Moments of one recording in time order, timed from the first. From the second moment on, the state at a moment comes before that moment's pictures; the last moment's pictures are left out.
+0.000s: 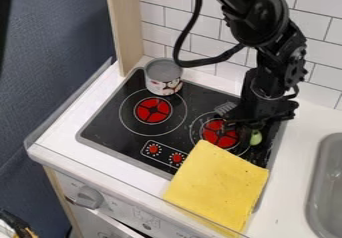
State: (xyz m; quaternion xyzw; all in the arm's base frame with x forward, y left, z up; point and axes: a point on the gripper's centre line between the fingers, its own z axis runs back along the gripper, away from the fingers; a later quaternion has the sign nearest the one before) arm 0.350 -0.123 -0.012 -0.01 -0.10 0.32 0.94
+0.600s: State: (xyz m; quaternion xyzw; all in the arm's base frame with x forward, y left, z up) arm 0.316 -0.053 0.075 0.01 -0.14 0.17 0.98
